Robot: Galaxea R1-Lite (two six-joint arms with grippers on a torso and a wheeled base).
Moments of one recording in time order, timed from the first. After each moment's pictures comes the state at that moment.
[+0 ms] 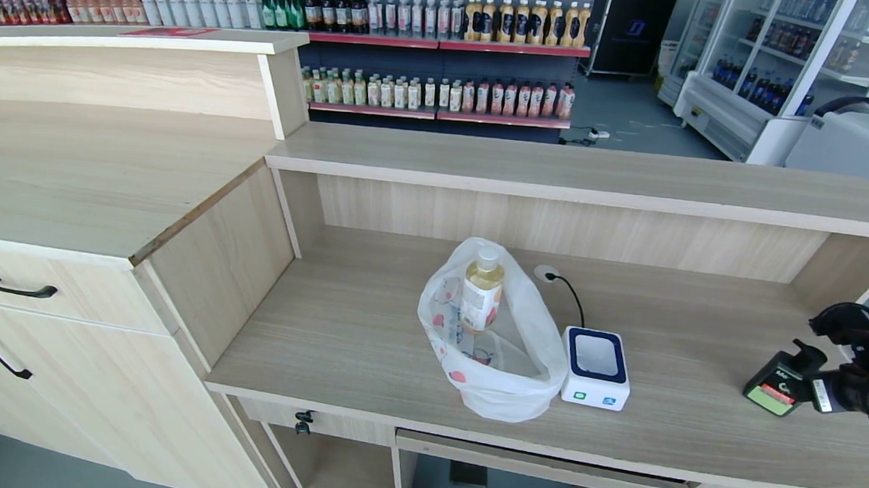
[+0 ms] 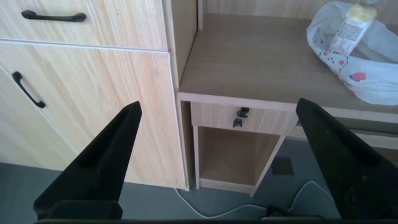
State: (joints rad) left arm 0.00 0.00 0.00 0.00 0.00 0.00; right arm -0.47 2.04 -0.73 -0.79 -0.07 -0.56
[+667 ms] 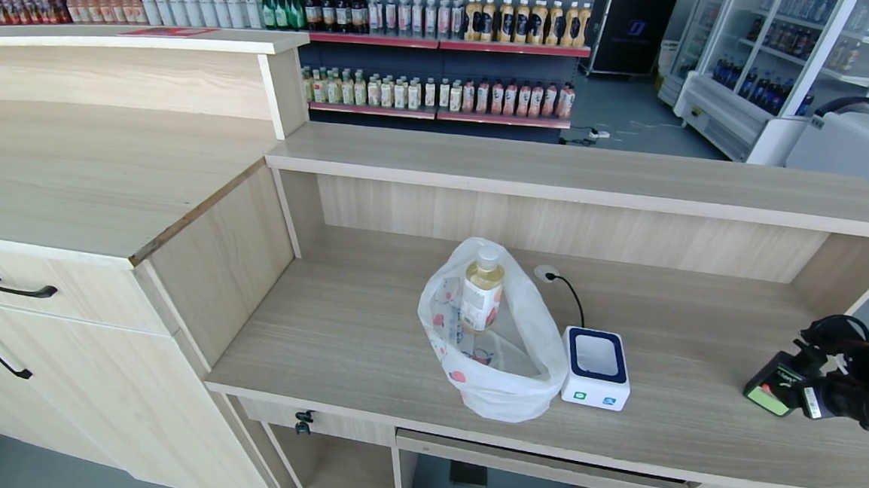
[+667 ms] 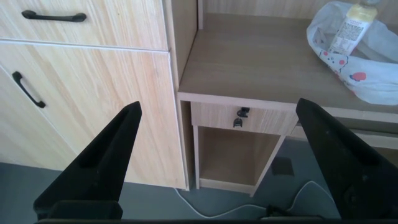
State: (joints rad) left arm 0.00 0.00 0.00 0.00 0.00 0.00; right arm -0.51 2.16 -0.80 -0.81 0.11 -0.61
